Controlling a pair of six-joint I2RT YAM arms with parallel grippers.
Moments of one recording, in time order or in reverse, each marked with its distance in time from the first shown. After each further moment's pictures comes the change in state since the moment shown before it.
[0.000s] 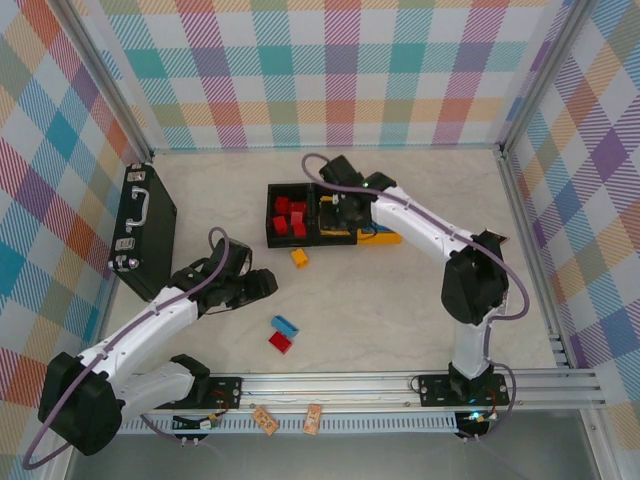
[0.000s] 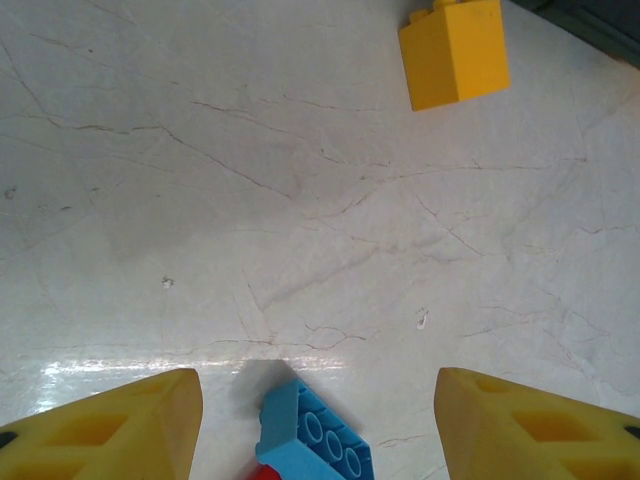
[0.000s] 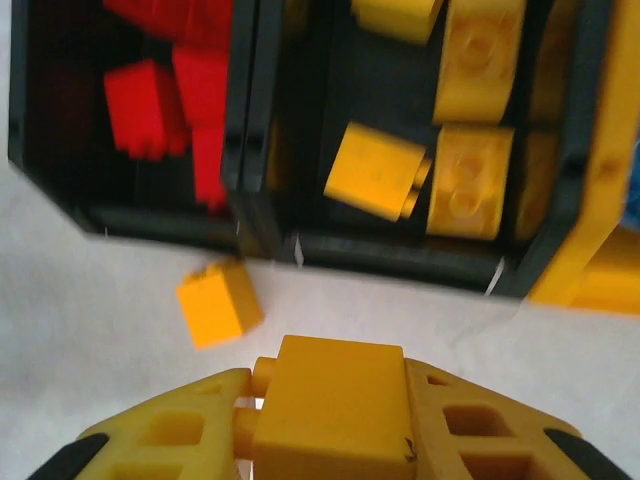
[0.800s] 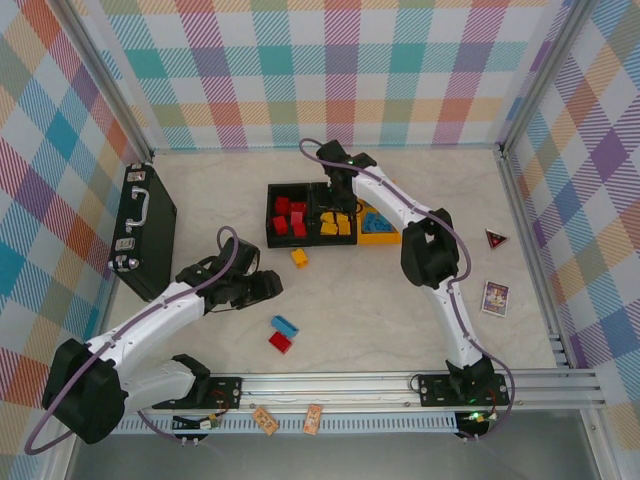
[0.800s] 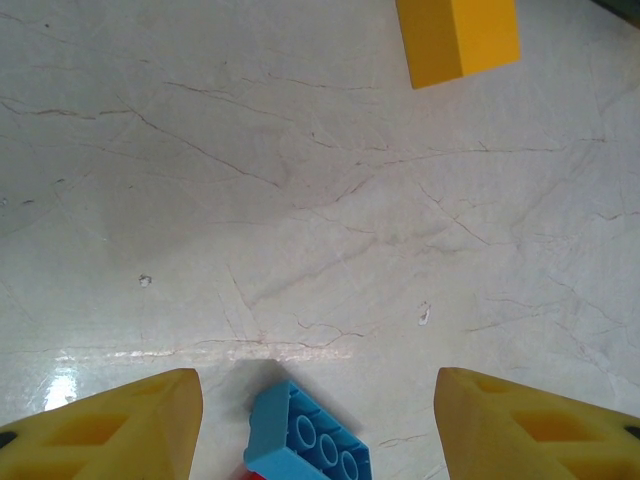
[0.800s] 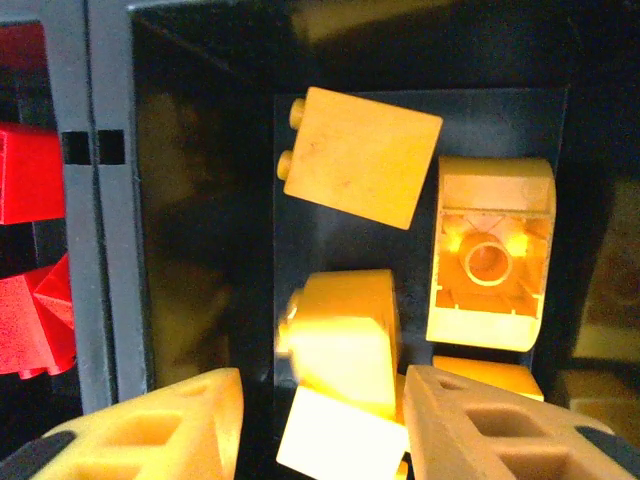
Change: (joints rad) left arm -0.032 0.061 0.013 0.013 -0.003 -0.007; right arm -0.101 0.454 0.466 -0.106 -0.065 -0.020
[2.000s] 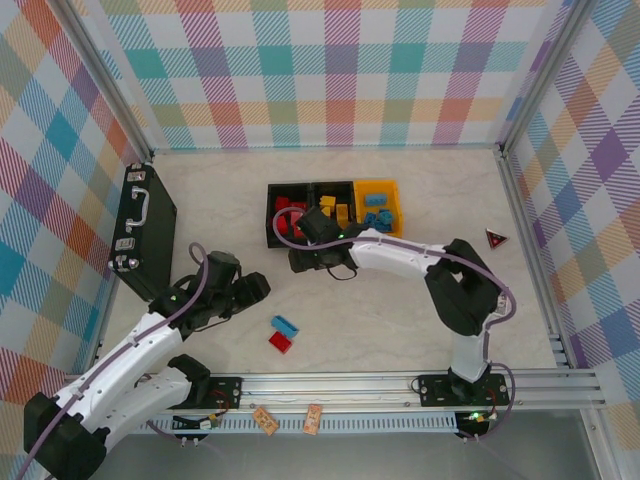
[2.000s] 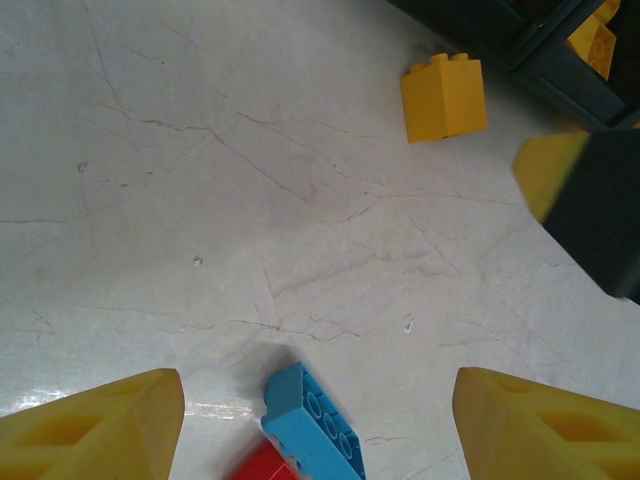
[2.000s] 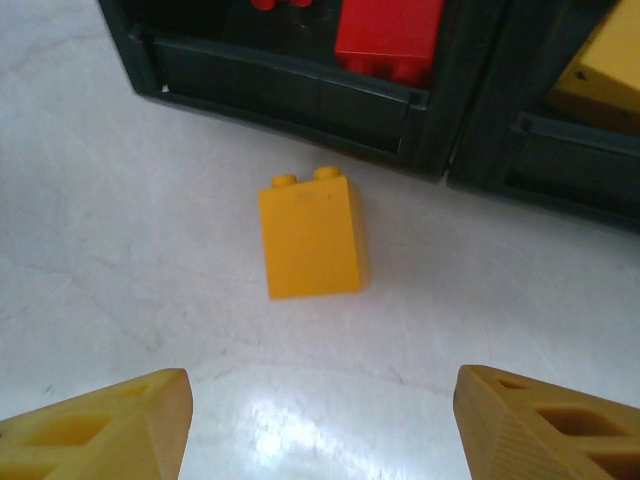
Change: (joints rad) left arm -0.006 -0.283 -0.081 -0.060 -0.098 -0.127; right arm 0.304 -0.476 -0.854 0.546 0.106 0.001
